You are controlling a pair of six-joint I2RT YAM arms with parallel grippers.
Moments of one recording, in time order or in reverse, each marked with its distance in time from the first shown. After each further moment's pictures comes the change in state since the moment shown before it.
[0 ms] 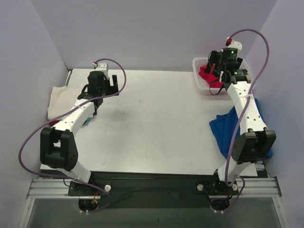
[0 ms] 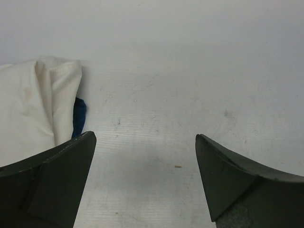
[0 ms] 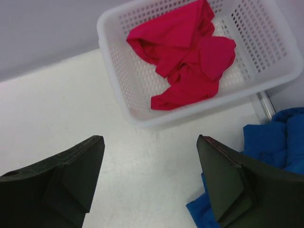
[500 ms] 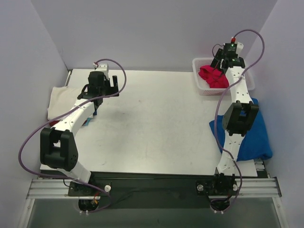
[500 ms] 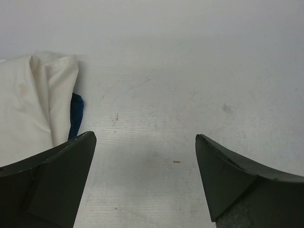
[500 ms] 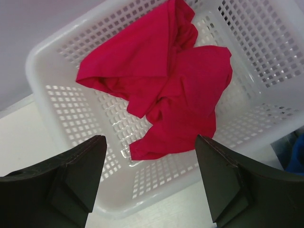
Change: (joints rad) left arm 0.000 0.003 0.011 -0.027 0.013 -0.002; right arm -0.149 0.579 0.584 -0.097 -0.010 0.079
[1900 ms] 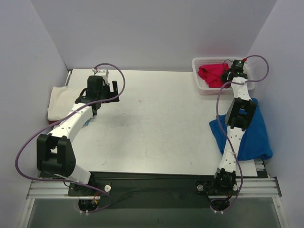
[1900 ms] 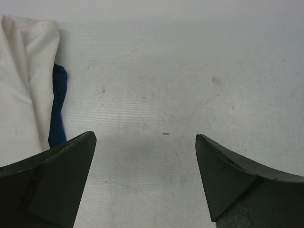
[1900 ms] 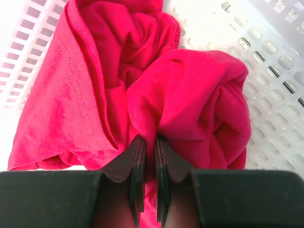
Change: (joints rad) left arm 0.000 -0.079 -0.070 -0.080 0.073 -0.043; right arm -0.176 0.411 0.109 0.258 -0.278 0.319
